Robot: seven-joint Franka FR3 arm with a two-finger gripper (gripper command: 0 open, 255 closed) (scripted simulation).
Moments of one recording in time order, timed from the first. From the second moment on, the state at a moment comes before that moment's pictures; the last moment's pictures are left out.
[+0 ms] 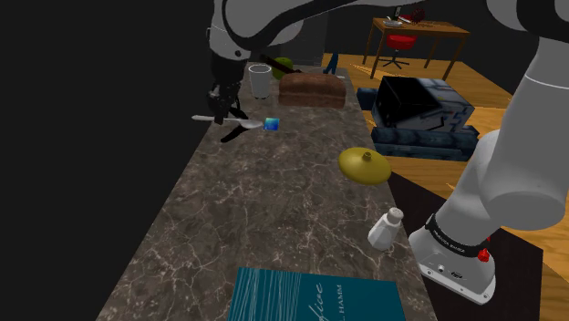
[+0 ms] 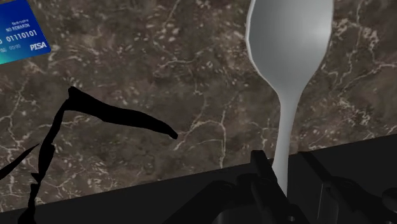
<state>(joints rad) 0.25 0.17 0.16 -1.80 0.13 2.18 -0.12</state>
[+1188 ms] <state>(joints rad) 0.13 -0.02 0.06 -1.92 0.20 2.07 -0.35</state>
